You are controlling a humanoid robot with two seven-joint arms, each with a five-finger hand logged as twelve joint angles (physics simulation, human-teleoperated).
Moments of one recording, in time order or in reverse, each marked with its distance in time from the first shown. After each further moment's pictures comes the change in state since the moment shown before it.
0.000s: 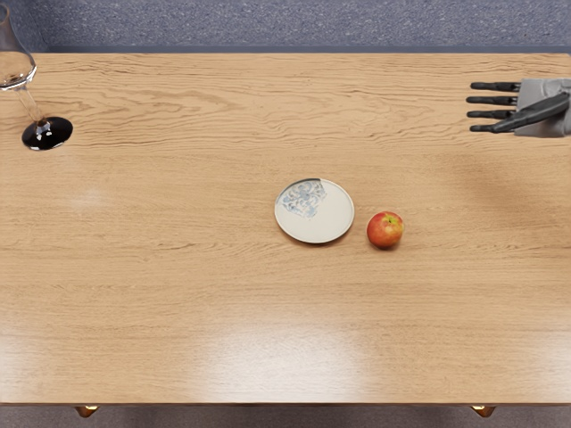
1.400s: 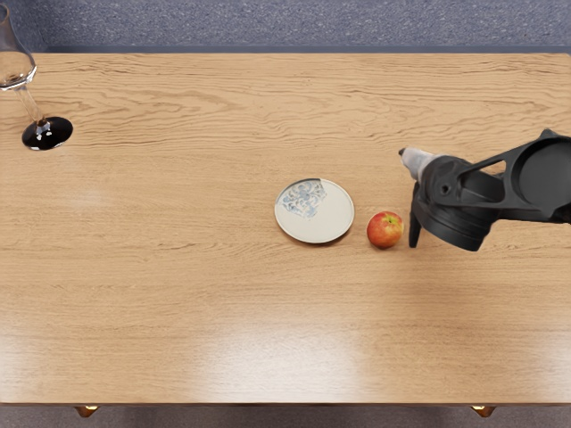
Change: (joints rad) left arm 0.002 0.000 -0.001 0.000 0.000 0.000 0.000; right arm 0.607 0.398 -1.067 0.899 -0.533 -1.170 0.000
